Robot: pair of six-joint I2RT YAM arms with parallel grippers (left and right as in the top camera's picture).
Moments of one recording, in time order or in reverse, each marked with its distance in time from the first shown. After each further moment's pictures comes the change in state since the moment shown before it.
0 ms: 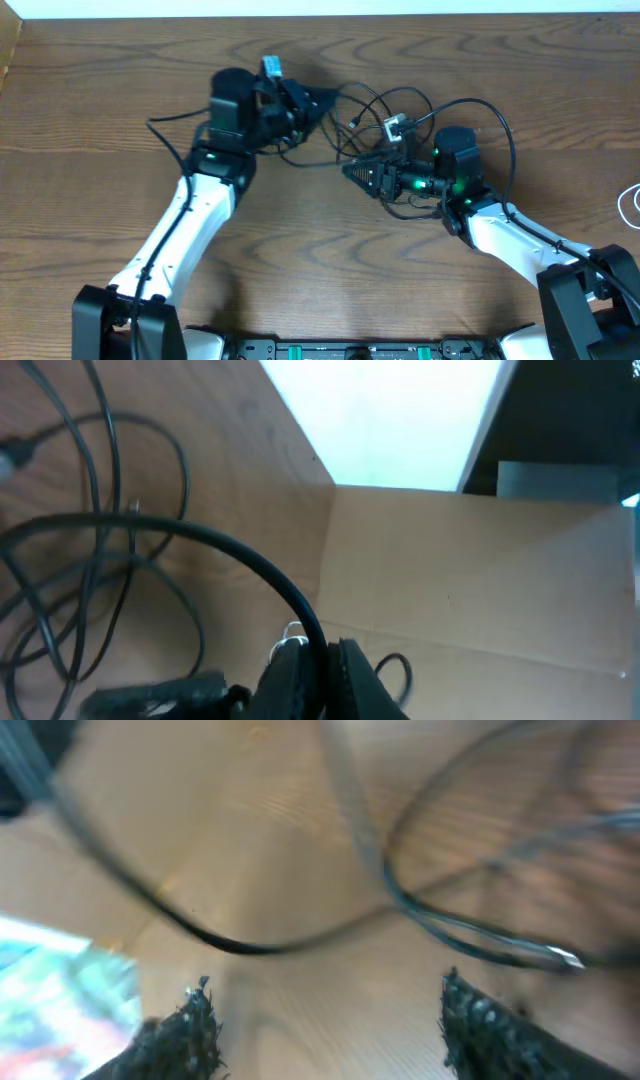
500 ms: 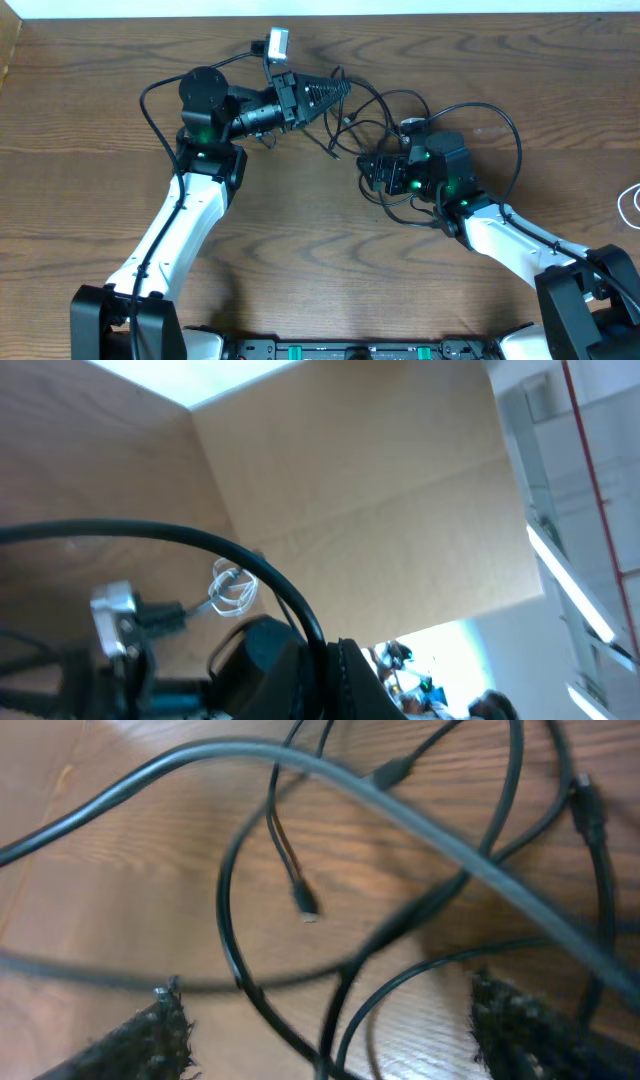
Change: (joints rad) left arm 0.030 0.003 -0.006 0.475 0.402 0.001; right arm 0.031 0.000 0.000 -0.143 0.423 0.013
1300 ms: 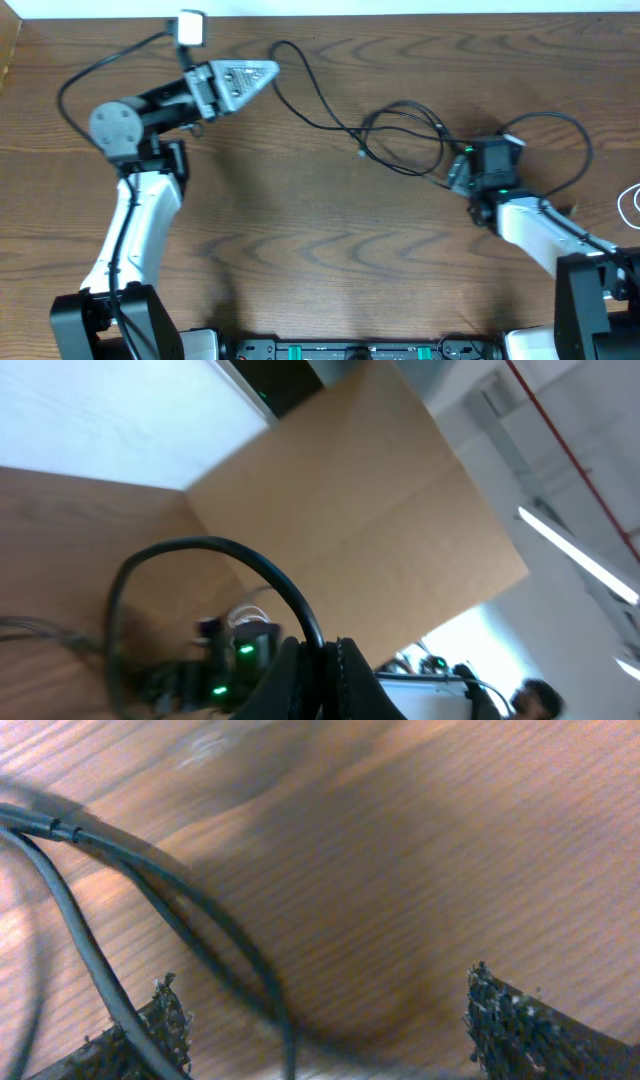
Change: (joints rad) left arm 0.320 0.005 -0.003 0.545 0.194 -0.287; right arm -0.277 0.002 0.000 -0.384 0.621 0.030
